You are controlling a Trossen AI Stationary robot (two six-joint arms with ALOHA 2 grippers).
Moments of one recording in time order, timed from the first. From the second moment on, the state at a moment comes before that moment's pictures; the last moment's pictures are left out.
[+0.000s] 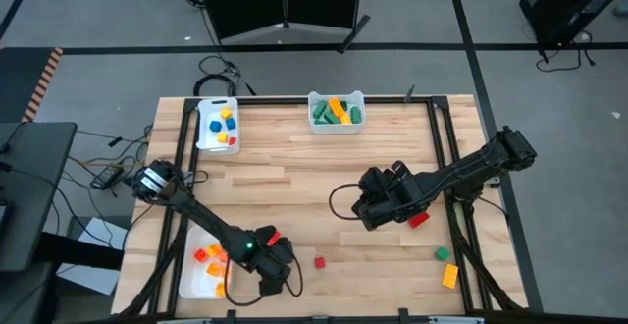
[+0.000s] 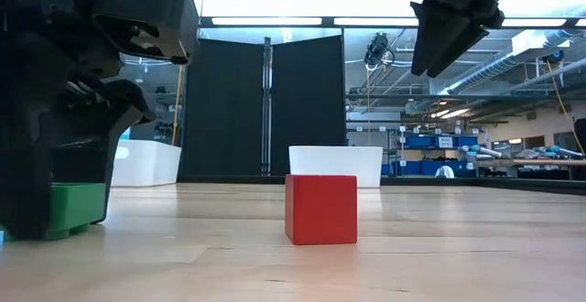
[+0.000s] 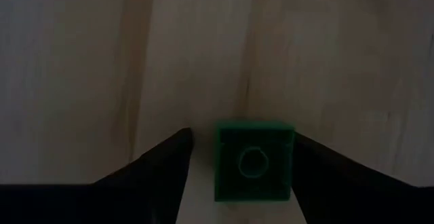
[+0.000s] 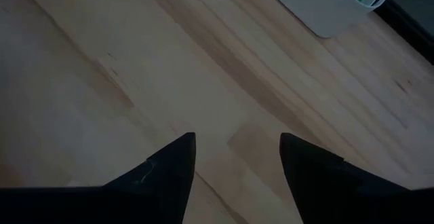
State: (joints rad) left arm -0.61 1.90 1.18 -0.55 -0.12 -0.76; right arm 0.38 1.57 1.26 -1.14 0.61 1.10
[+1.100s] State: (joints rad) left arm -0.59 1.60 1.17 -0.92 -0.11 -0.96; right arm 0.38 1.57 1.26 -1.14 0.63 1.12
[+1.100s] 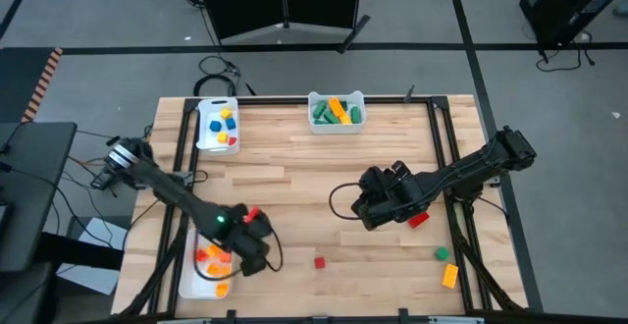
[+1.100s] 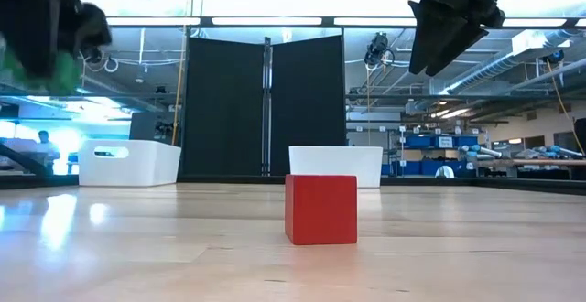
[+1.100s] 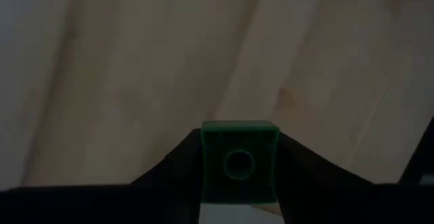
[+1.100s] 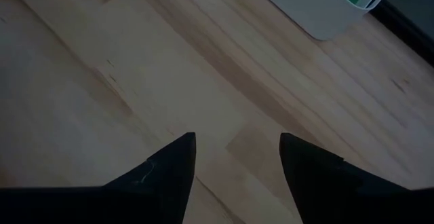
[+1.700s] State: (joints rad) left arm -0.84 1.47 1.17 -1.20 -0.10 -1.42; right arm 0.39 1.57 1.26 -1.13 0.63 1.12
